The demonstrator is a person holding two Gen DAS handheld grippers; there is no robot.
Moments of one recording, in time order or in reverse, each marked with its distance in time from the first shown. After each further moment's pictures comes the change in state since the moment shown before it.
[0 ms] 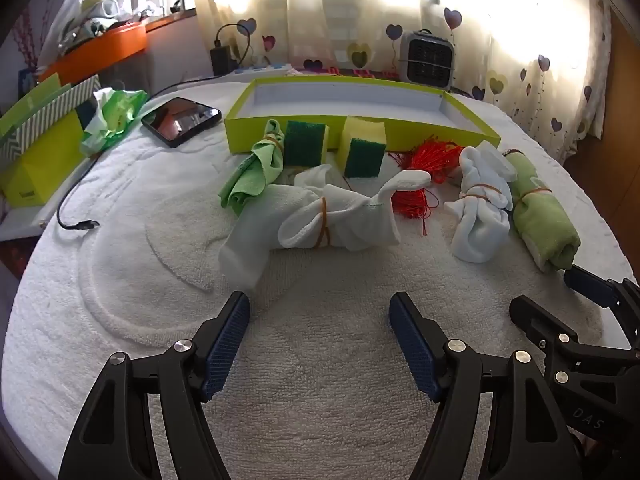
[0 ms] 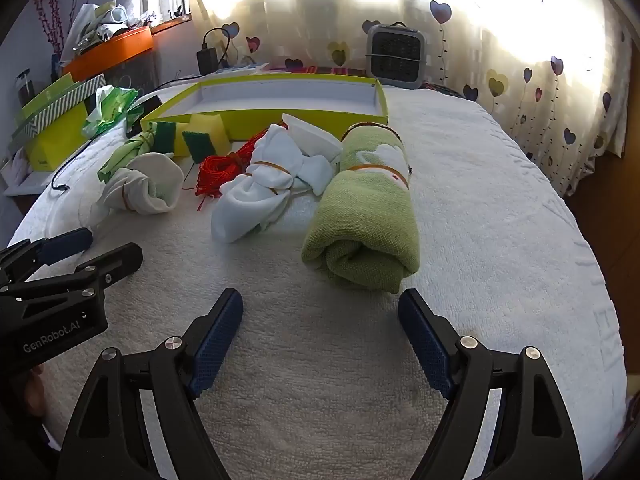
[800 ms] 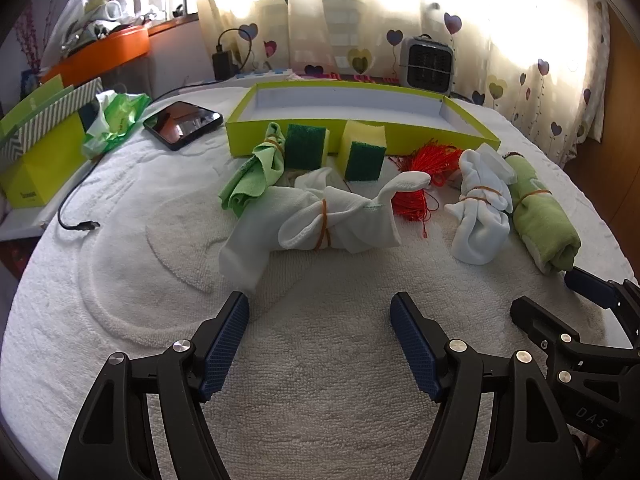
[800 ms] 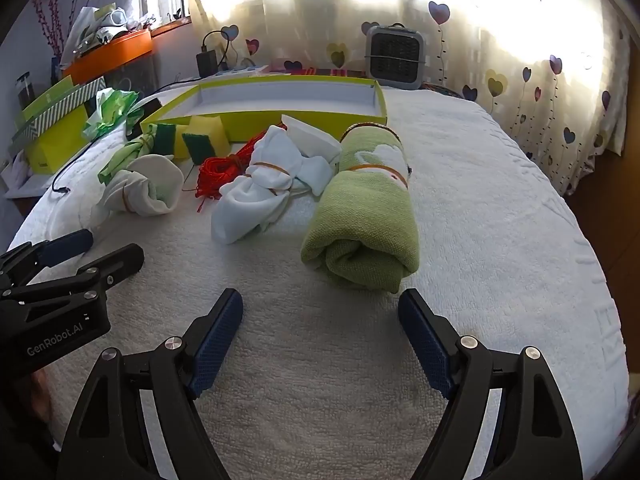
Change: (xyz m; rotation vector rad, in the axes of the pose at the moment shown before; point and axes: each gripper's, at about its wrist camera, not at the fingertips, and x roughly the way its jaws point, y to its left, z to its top) left arm -0.002 0.000 -0.001 0.002 -0.019 0.002; right arm -0.001 -0.001 0.000 0.004 -0.006 0.004
